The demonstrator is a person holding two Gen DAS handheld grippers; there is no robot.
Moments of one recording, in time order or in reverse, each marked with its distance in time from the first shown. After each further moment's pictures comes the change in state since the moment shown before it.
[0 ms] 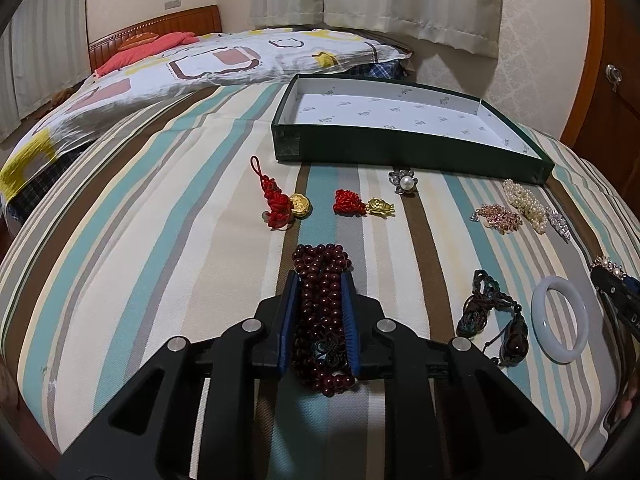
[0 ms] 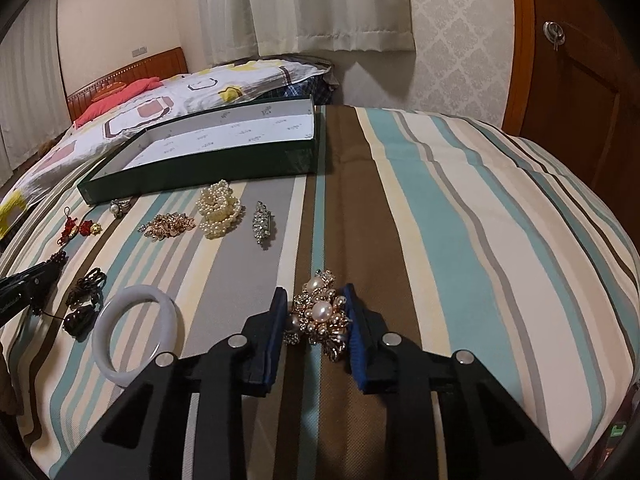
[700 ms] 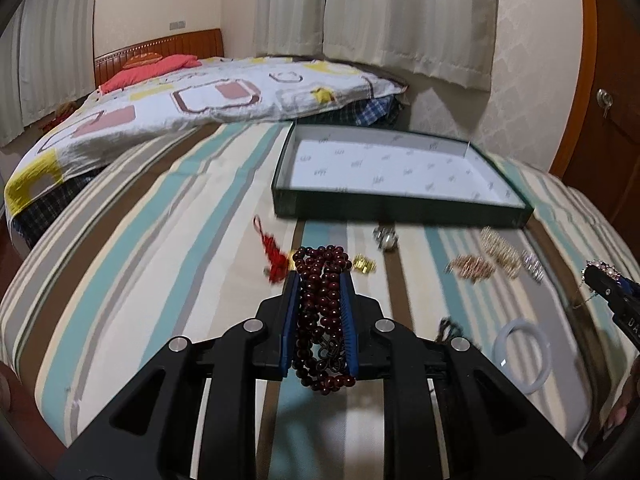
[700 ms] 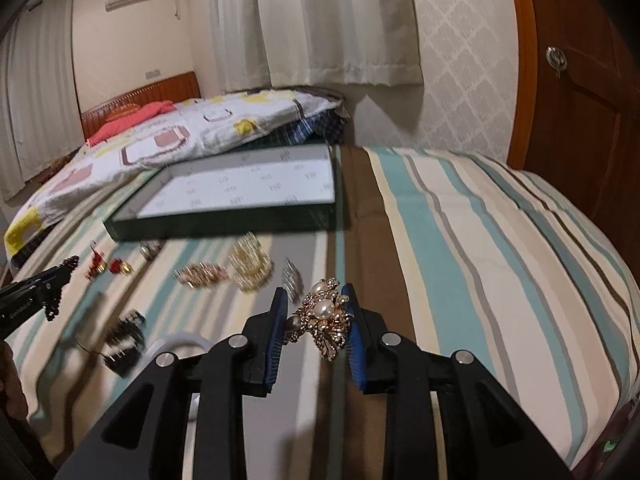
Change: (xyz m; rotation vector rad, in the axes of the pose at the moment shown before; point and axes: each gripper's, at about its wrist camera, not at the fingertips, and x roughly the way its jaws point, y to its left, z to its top) left arm -0.034 -0.005 0.026 -0.018 -0.114 -0.019; right arm -0.030 0.015 0.033 -0.017 -0.123 0.048
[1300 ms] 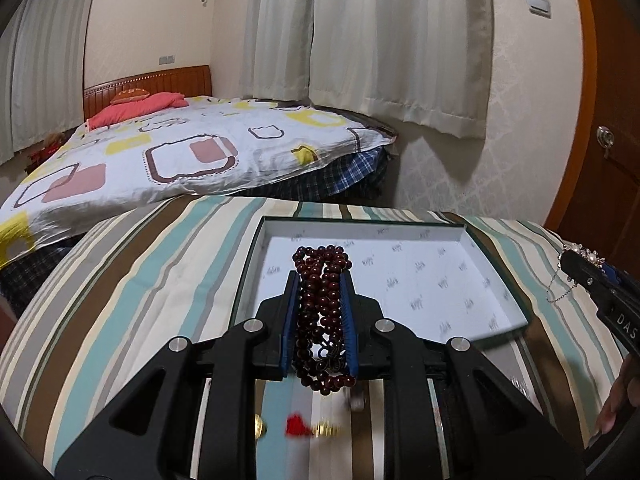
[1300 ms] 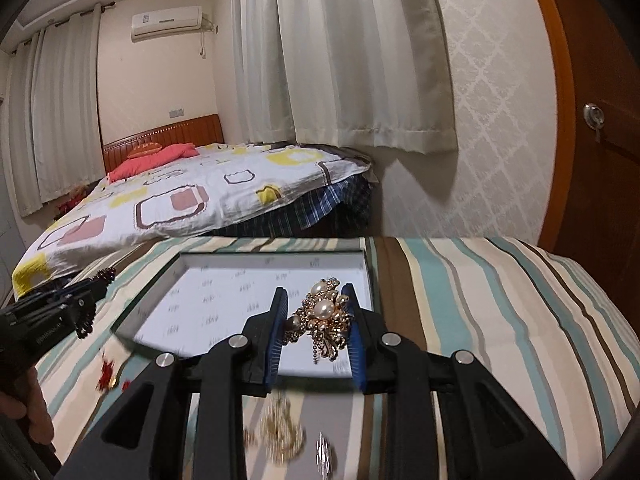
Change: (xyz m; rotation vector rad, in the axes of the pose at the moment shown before) left arm 0.056 -0.027 0.107 0.004 -0.130 -0.034; right arm 0.060 0.020 0.103 -0.034 -0.156 0.071
